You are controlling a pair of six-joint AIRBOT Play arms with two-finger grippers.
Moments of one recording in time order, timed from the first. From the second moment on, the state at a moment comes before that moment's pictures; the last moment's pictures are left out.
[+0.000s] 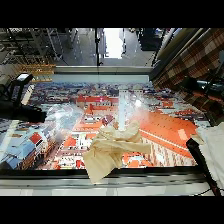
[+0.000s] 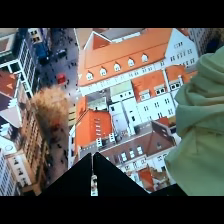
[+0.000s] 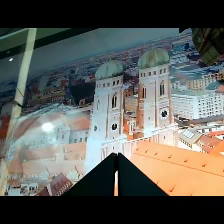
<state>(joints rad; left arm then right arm) 0.03 -1.09 1.37 1.29 -1.37 -1.25 -0.29 -1.22 1.47 -0.96 0.94 1.36</state>
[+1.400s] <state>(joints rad) -0.25 -1.51 0.94 0.91 -1.16 -0.88 -0.18 -1.38 0.79 -0.90 1.25 1.05</state>
